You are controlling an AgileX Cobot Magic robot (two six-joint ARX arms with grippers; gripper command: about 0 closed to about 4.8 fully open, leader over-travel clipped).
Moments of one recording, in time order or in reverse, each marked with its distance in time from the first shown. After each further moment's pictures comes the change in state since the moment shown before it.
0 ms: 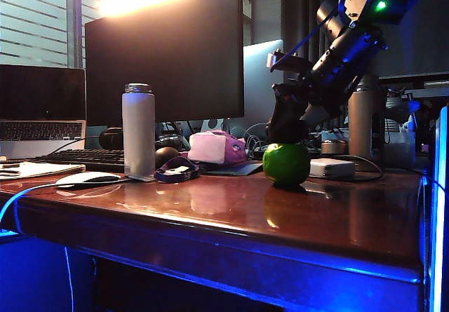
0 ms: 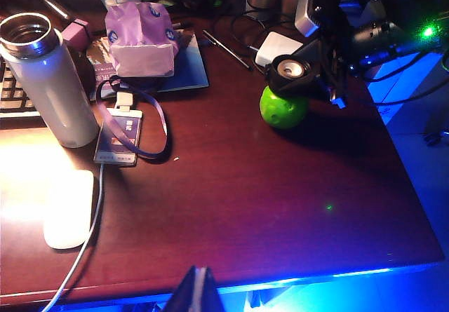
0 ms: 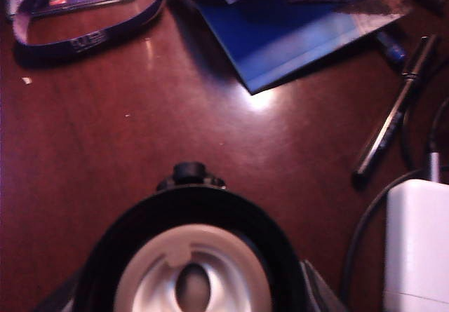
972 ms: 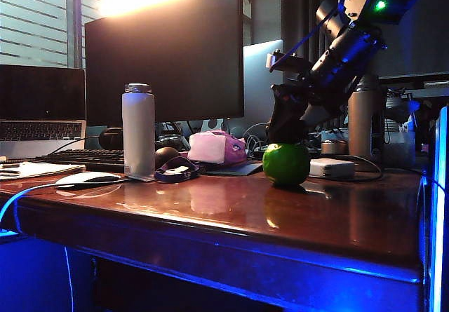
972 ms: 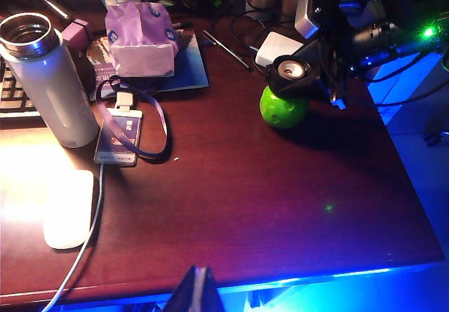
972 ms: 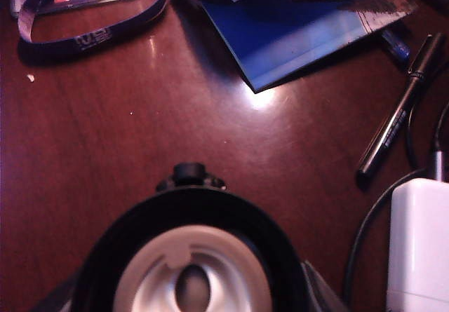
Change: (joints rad) left arm 0.000 0.000 0.000 0.000 0.000 0.000; right arm 0.000 0.000 0.000 -0.005 0.008 -0.012
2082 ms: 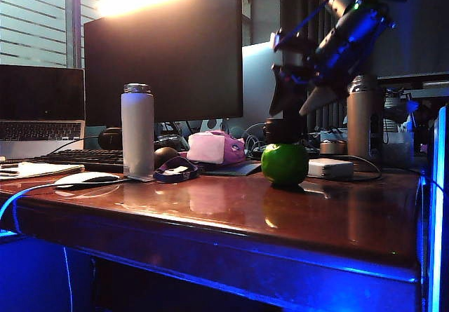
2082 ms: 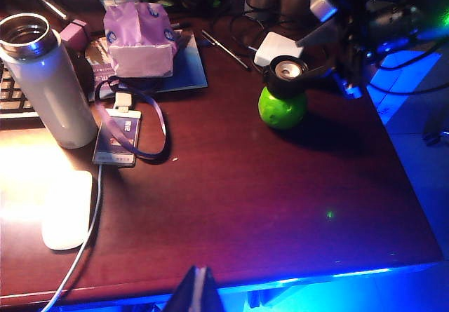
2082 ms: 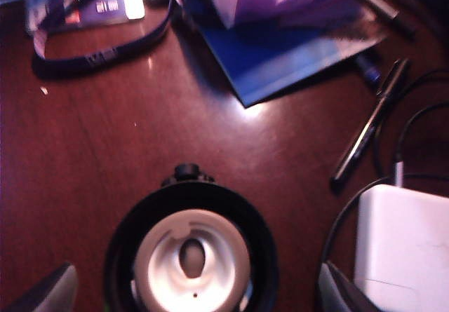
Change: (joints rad) left arm 0.000 0.000 0.000 0.000 0.000 0.000; right arm -0.001 -0.074 0.000 -0.031 0.006 -0.012
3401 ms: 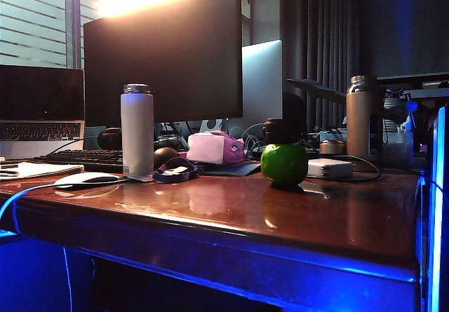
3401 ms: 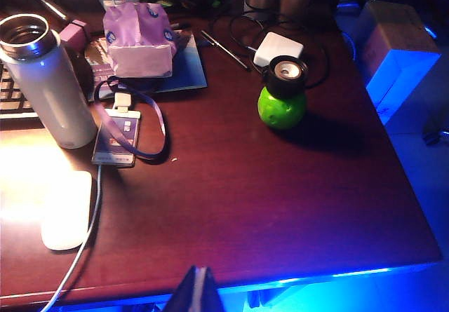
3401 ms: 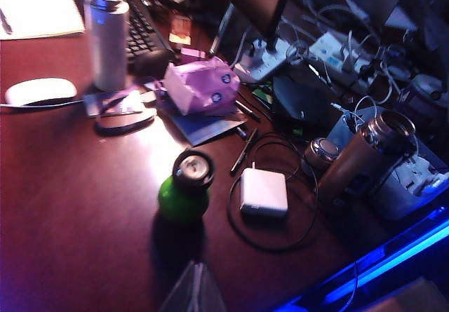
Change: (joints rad) left arm 0.000 0.000 0.000 0.000 0.000 0.000; right arm 0.000 -0.941 -0.086 -0.507 0.160 0.005
